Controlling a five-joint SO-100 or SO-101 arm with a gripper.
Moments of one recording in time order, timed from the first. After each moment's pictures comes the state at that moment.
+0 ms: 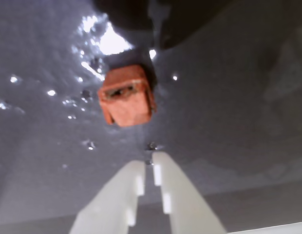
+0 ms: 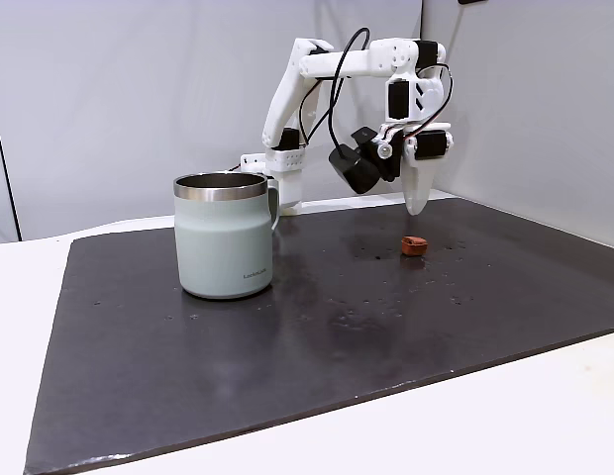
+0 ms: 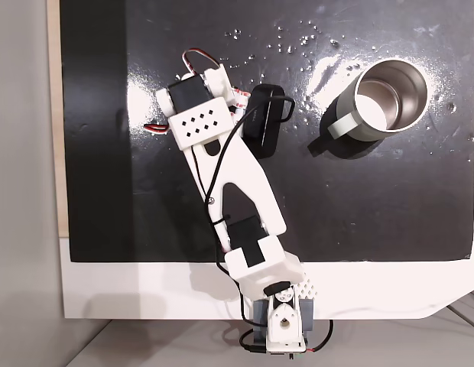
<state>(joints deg) -21.1 67.3 60.2 87.4 30.0</state>
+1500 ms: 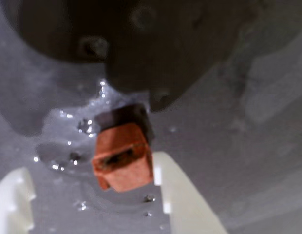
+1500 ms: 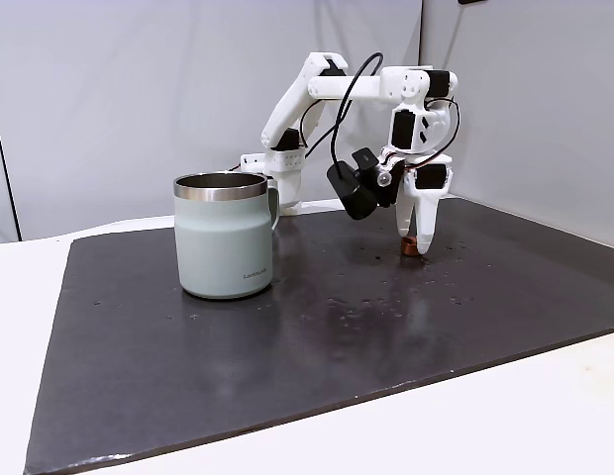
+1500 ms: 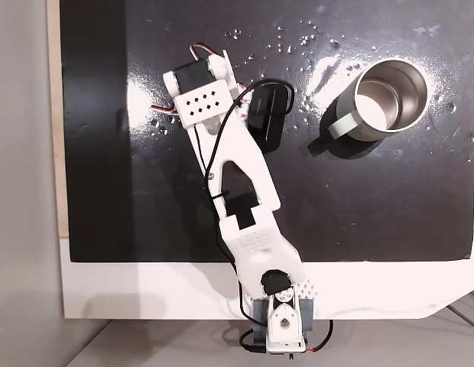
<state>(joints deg) -19.4 51.3 45.5 95.1 27.7</state>
